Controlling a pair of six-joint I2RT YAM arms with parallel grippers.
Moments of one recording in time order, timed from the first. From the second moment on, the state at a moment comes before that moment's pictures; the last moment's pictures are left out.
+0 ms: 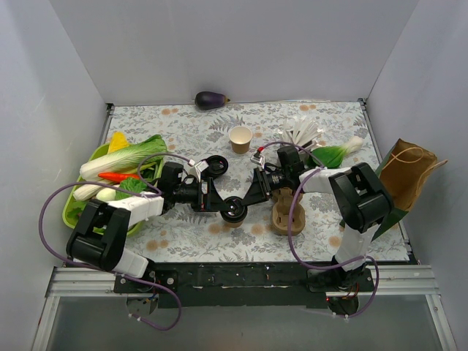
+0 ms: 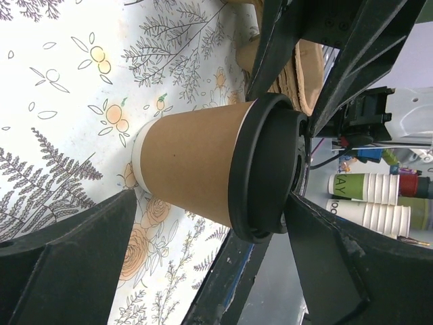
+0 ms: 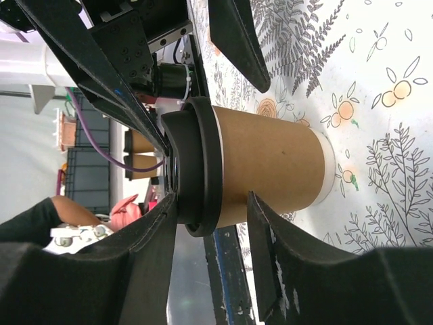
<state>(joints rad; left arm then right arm) -0.35 1.45 0.57 0.13 0.87 -0.50 0.49 1.81 0.87 0.17 -1.22 0.51</state>
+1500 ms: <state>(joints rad) -0.31 1.53 0.52 0.25 1.00 -0.67 0.48 1.86 0.90 0.15 -1.26 0.55</state>
